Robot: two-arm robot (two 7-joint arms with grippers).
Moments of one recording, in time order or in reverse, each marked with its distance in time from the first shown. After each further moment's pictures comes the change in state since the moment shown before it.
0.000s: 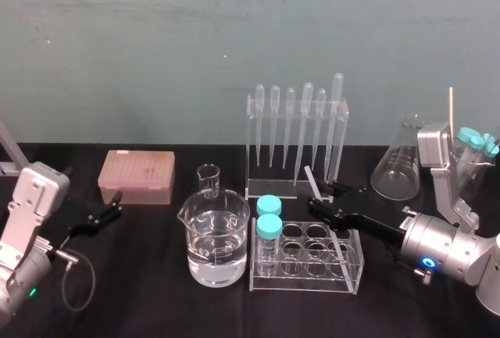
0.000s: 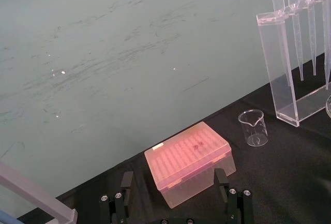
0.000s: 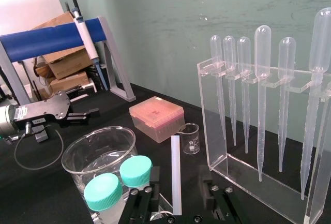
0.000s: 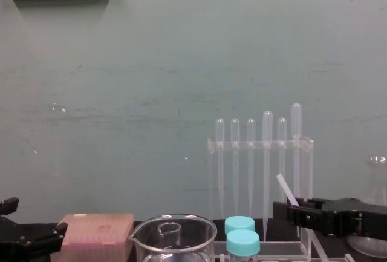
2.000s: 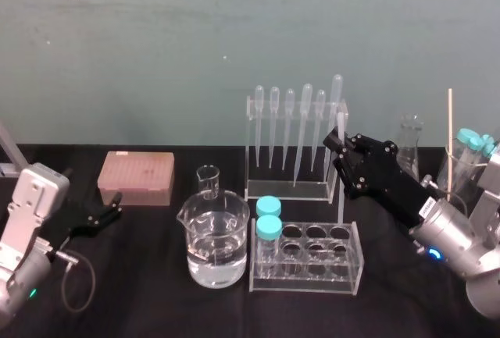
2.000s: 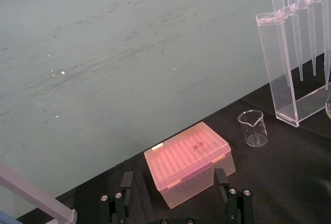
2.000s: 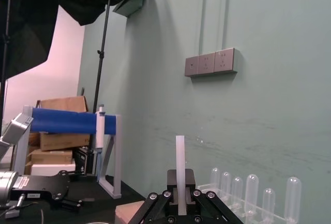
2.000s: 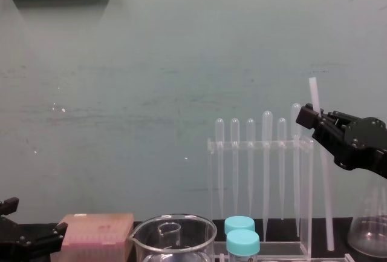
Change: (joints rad) left arm 0.000 0.000 0.000 0.000 0.000 0.000 0.000; right arm -0.057 -0.113 0.155 0.038 -0.032 -0.546 0.139
